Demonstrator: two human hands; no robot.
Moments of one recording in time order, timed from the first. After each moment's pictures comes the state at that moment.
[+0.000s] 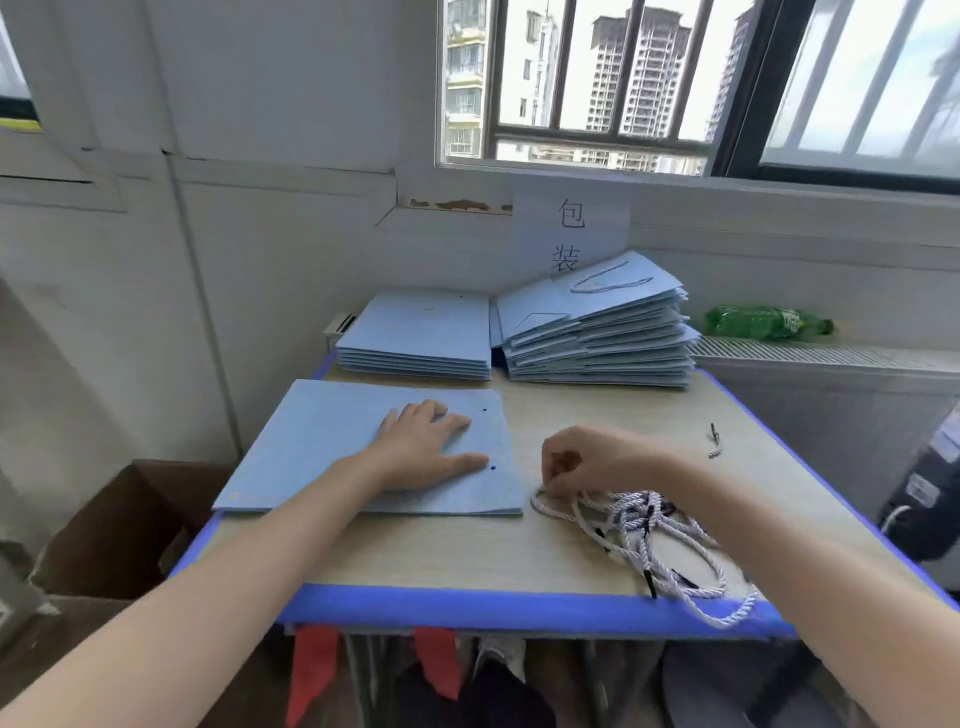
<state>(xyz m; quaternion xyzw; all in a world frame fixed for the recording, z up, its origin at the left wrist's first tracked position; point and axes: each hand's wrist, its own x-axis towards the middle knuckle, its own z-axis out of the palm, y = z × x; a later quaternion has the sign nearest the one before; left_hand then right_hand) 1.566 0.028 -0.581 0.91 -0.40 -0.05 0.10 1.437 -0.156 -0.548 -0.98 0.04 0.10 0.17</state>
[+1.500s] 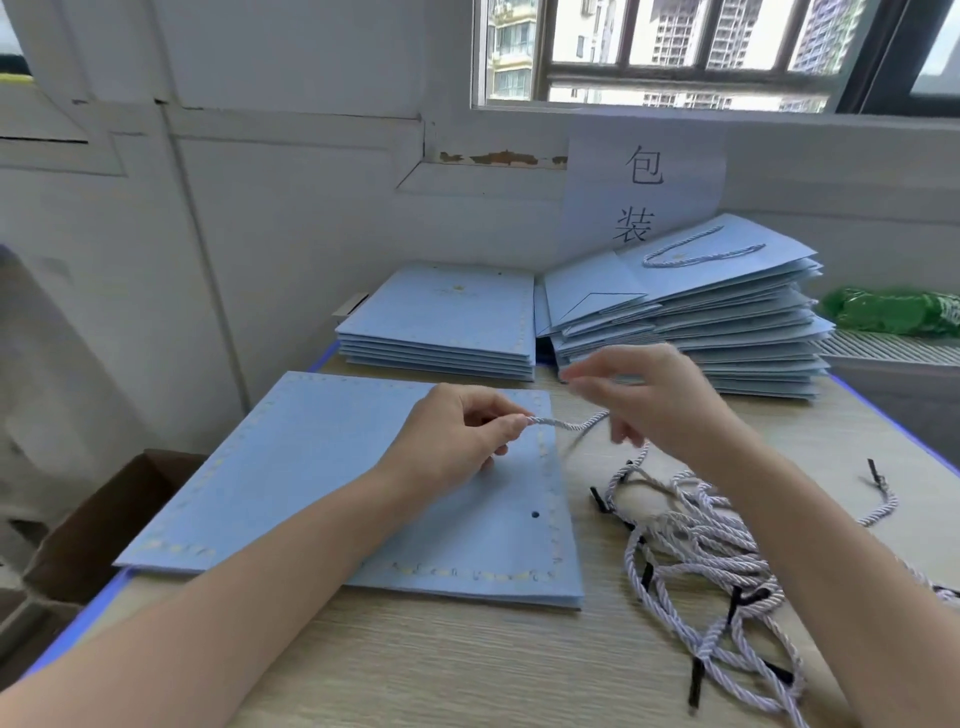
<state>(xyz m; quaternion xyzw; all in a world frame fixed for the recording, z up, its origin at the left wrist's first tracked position) 1.579 -0.005 -0.586 0.76 -0.30 -0.10 0.56 1.502 -0.174 -0.550 -0.90 0.09 -0.17 0.40</state>
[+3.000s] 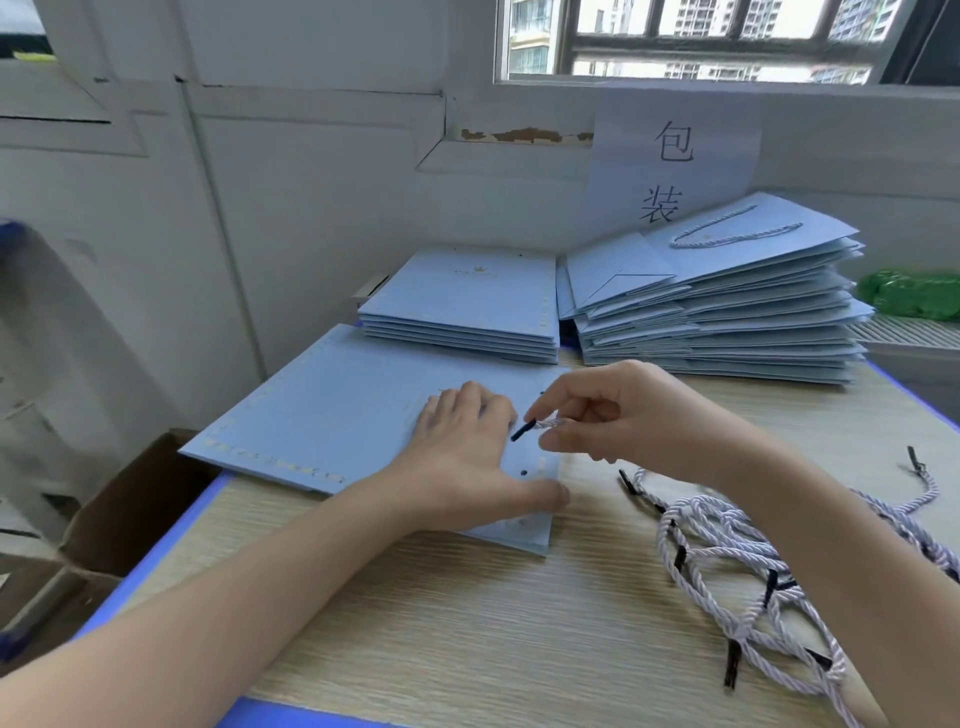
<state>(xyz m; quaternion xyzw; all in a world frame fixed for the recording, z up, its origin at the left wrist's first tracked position) 1.572 0.011 -0.593 0.91 -0.39 -0.05 0.16 1.504 -0.148 -0.556 -0.92 -0.07 -0.05 0.38</state>
